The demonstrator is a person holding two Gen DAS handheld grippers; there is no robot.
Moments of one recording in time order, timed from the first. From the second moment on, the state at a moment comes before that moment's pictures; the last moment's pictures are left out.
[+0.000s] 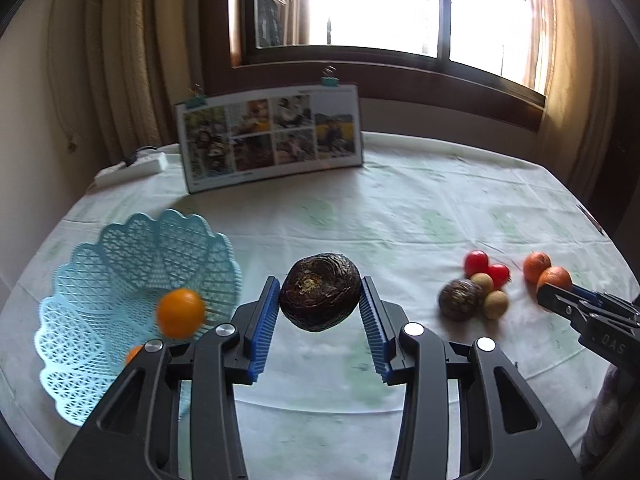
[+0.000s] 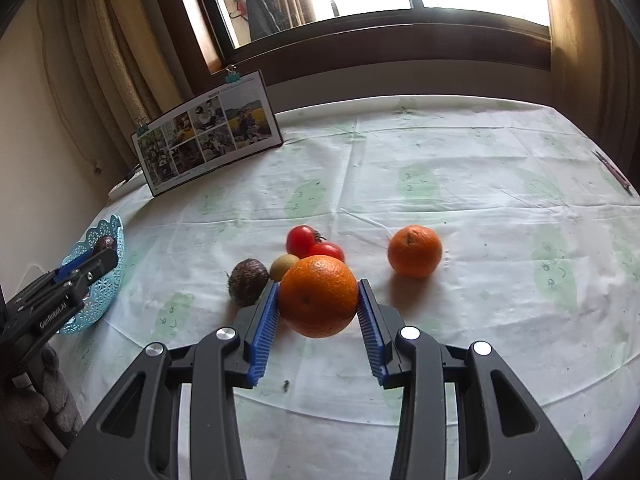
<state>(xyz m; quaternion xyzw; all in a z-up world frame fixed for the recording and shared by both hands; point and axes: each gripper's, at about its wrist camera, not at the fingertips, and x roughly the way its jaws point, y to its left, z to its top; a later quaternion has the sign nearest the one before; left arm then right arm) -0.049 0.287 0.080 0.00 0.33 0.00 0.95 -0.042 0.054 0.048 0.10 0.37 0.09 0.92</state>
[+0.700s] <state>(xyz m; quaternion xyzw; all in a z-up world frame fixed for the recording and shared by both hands) -0.058 0.388 0.082 -0.03 0.30 0.13 0.95 -0.034 0.125 0.062 0.06 0.37 0.15 0.91</state>
